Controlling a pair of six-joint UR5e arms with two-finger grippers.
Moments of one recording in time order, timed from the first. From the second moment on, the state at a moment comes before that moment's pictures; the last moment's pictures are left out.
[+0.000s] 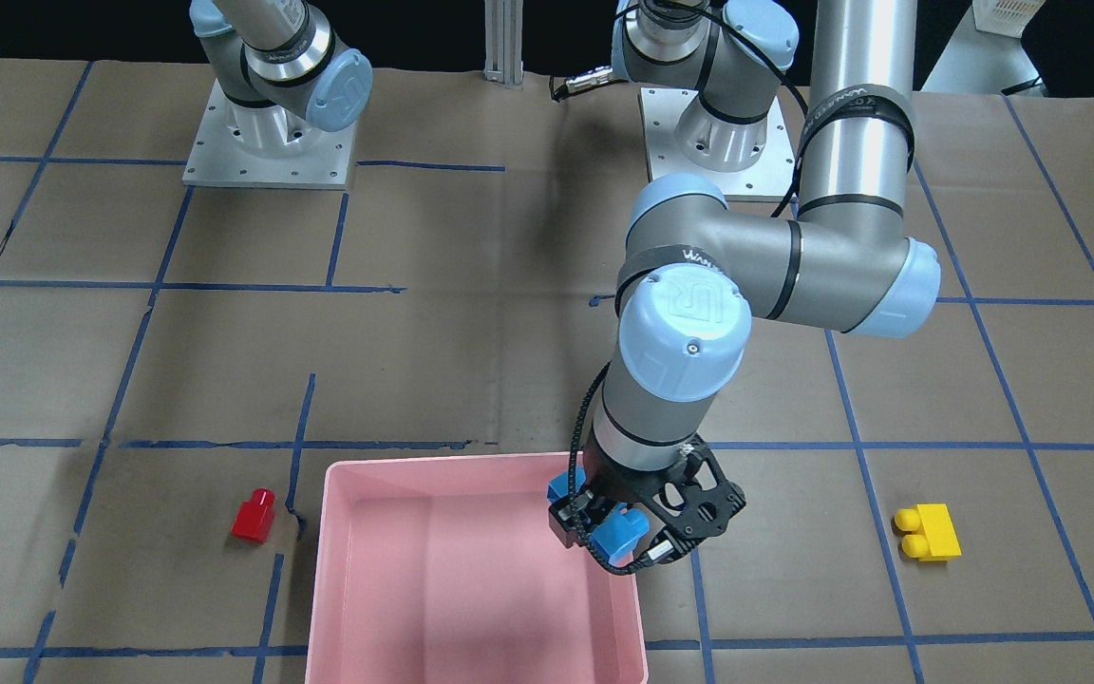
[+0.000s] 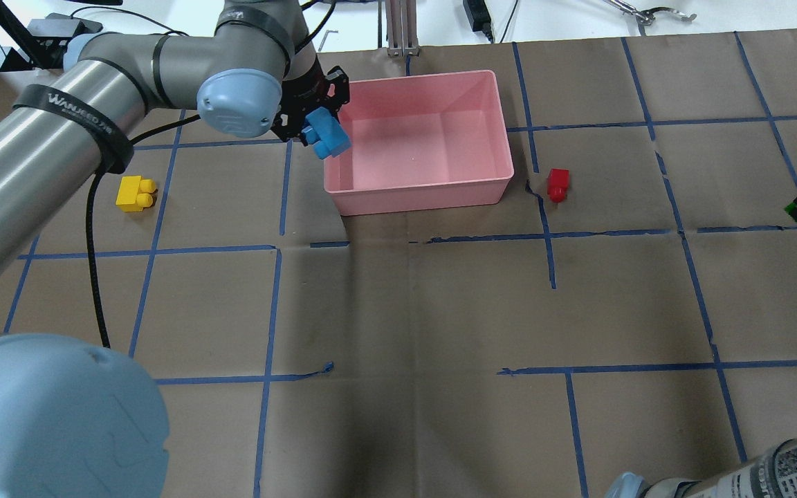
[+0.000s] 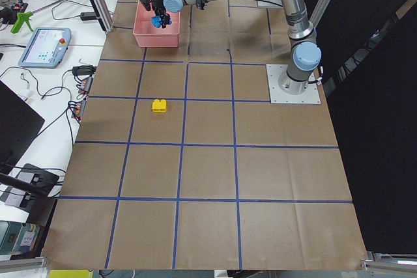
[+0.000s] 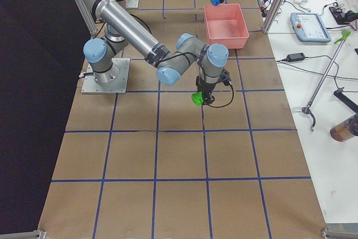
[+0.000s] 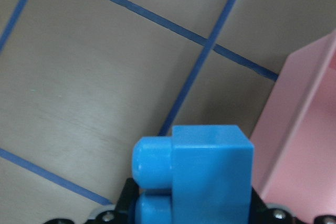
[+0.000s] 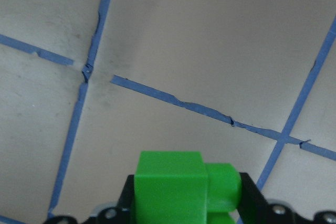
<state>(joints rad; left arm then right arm) -1.77 -2.13 -1.34 -1.11 1.54 -0.84 0.98 -1.25 1.60 -1.84 -1.62 -0.91</state>
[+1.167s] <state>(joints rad) -1.79 -2.14 -1.35 -1.09 1.54 -0.77 1.38 -1.22 1.42 -1.73 -1.62 -0.30</state>
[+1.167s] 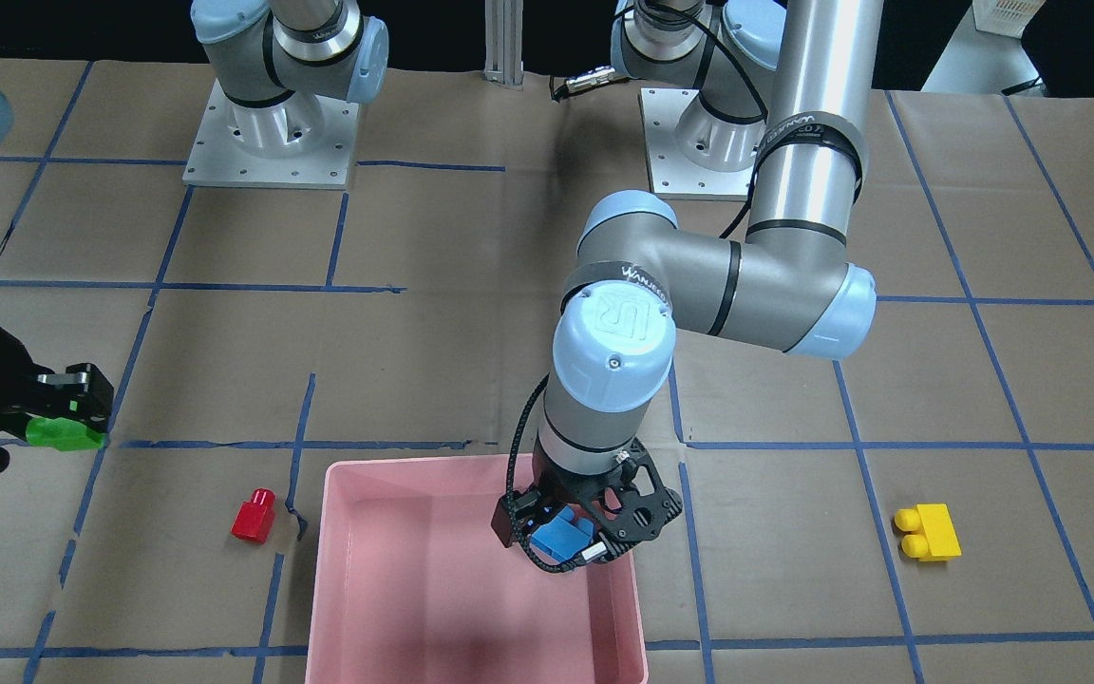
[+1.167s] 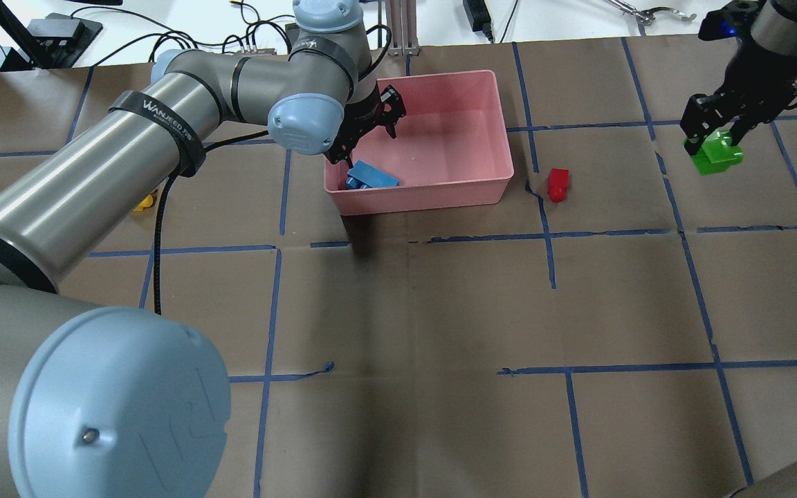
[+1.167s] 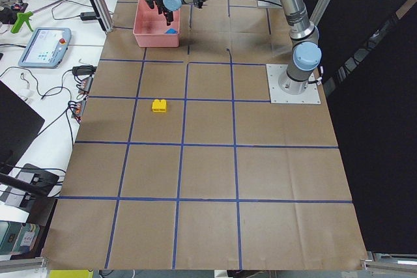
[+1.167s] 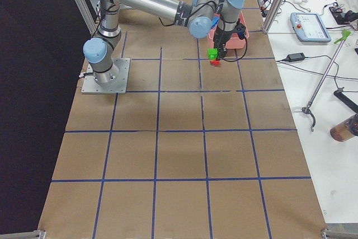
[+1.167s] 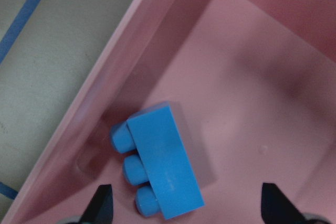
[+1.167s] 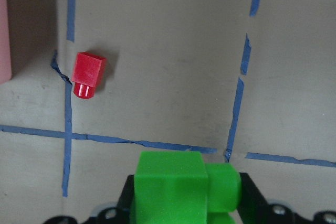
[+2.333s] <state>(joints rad) -1.38 -1.93 -1.66 -1.09 1.54 0.06 1.80 -0.90 1.19 -1.85 -1.56 0.39</state>
